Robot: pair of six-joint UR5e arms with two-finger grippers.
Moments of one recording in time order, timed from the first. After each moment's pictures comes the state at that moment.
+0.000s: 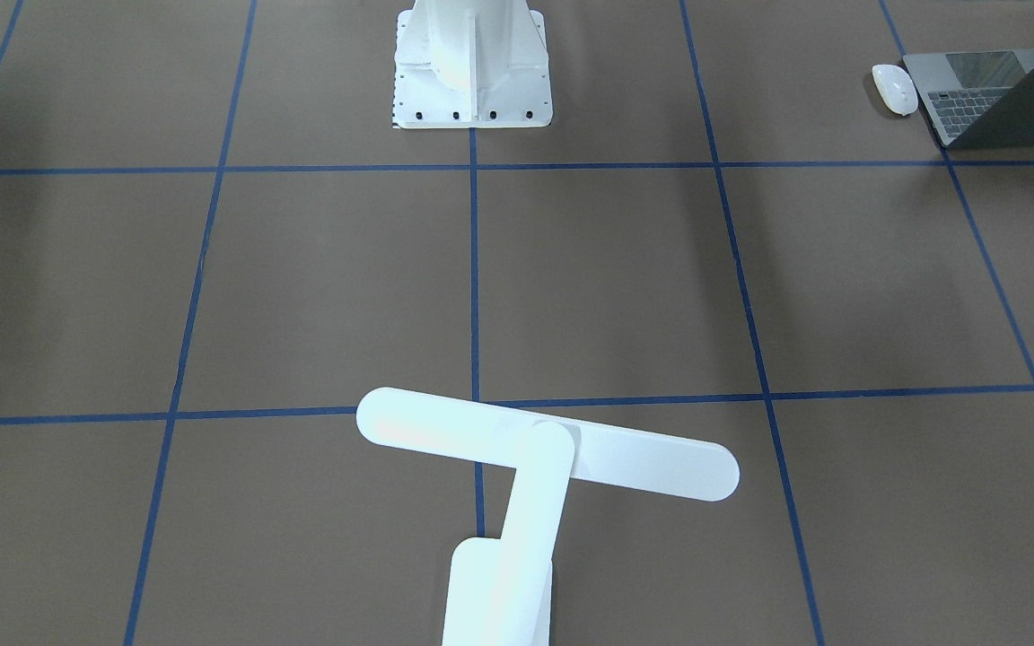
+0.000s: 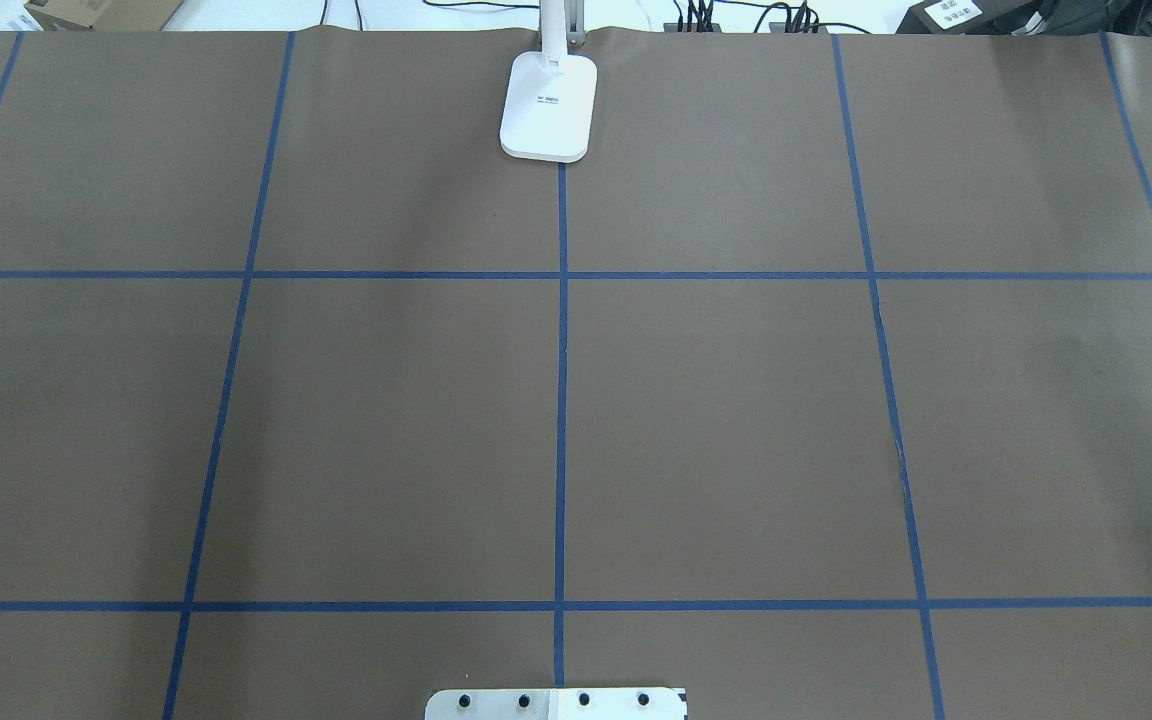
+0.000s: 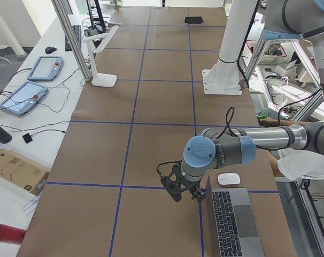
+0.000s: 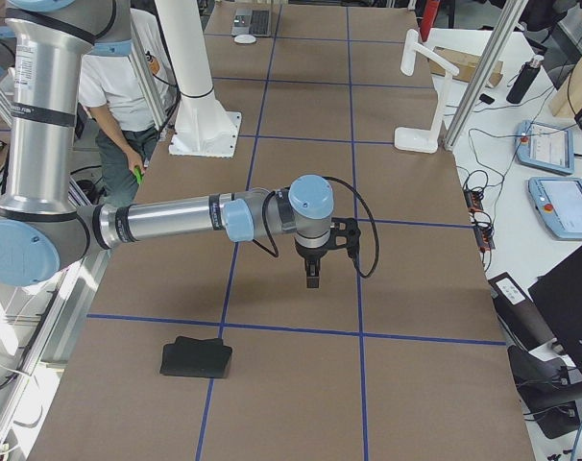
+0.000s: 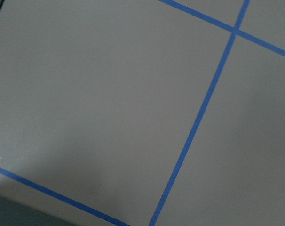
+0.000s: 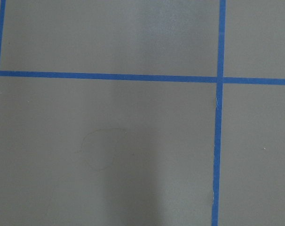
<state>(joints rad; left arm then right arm) -1.79 -1.14 -1.95 -1.47 -2.37 -0.50 1.46 -1.73 1.89 -1.52 2.41 0.18</state>
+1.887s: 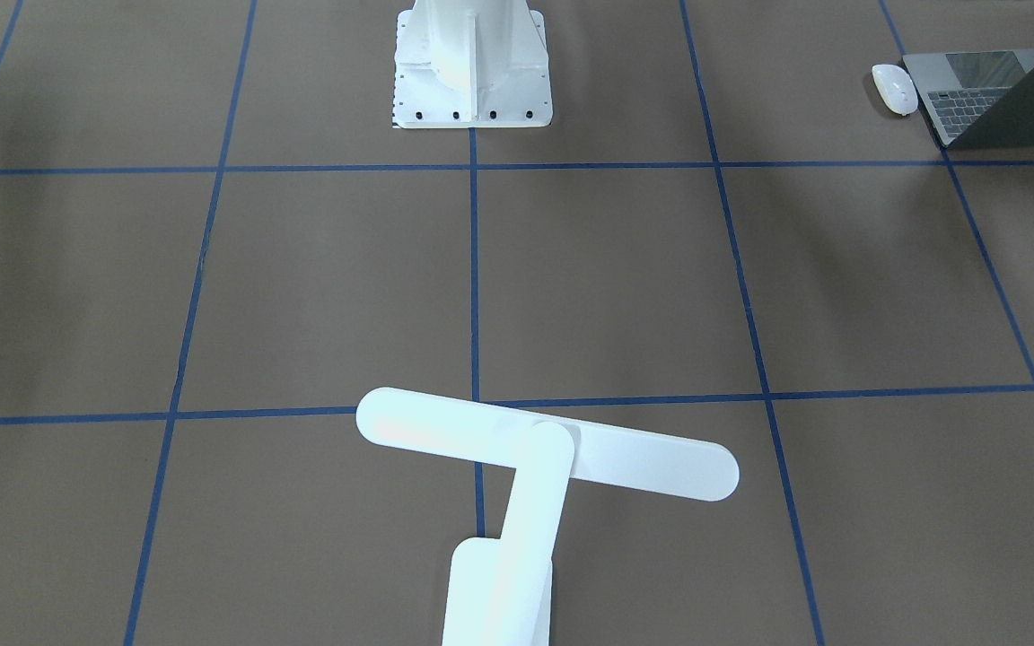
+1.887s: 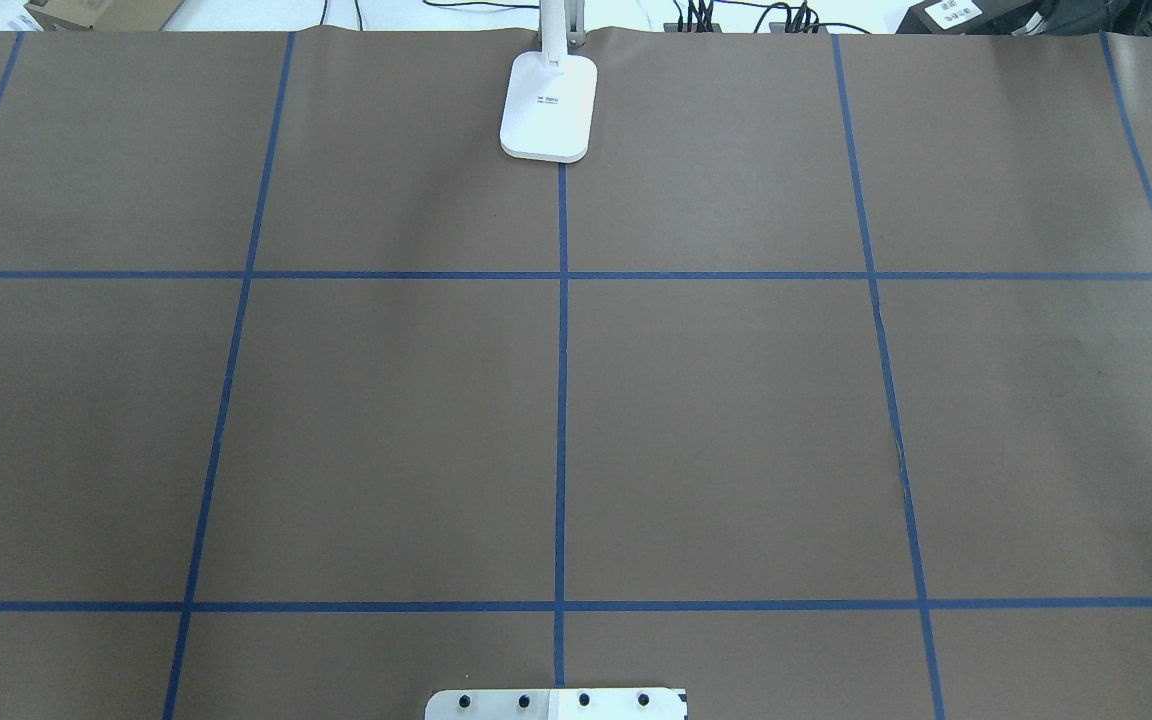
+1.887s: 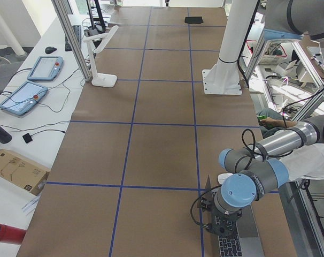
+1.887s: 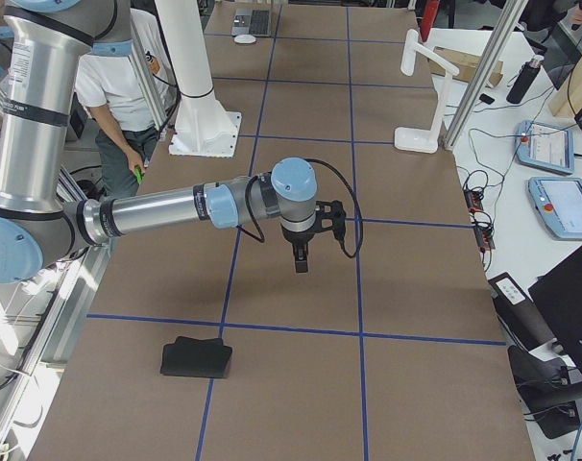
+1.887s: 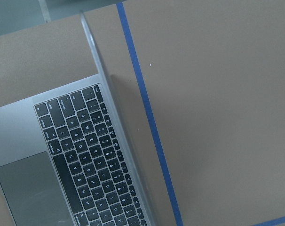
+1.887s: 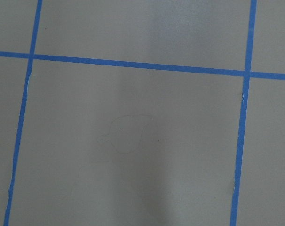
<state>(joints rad) -1.92 -1.02 -1.82 -1.51 -2.34 -0.83 1.44 -1.81 2.01 -1.52 2.43 0.18</state>
